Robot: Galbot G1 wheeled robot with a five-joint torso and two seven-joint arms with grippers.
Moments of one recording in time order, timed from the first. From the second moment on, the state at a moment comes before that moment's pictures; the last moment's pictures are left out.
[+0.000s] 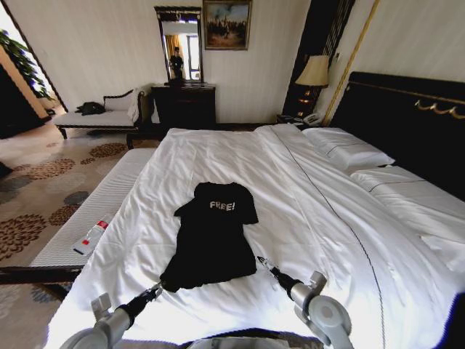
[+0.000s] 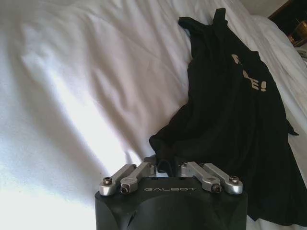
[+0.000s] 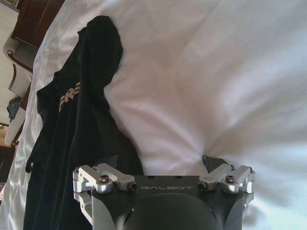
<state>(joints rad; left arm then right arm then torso) 1.93 -0.97 -0.71 -2.13 -1.30 0.38 -0.12 -1.63 1.37 0.59 2.07 1.27 -0.60 0.33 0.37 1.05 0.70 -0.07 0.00</state>
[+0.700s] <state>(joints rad) 1.91 -0.97 -0.84 -2.11 -1.36 0.37 -0.12 -1.63 1.42 0.56 2.09 1.29 -0.61 0.34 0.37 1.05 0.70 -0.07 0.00</state>
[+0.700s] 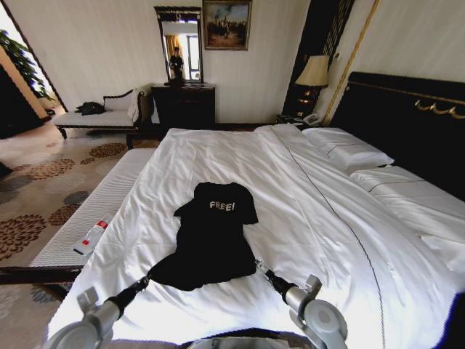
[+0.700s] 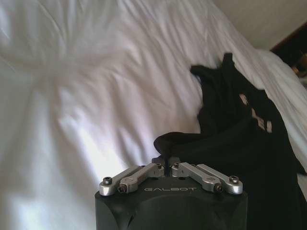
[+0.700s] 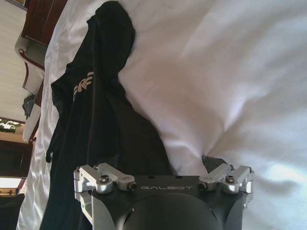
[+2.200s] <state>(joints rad) 1.97 -1.04 -0.85 -2.18 -1.35 0.35 -0.13 -1.75 1.44 0.55 2.21 1.29 -0.63 0.41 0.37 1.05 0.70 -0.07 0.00</state>
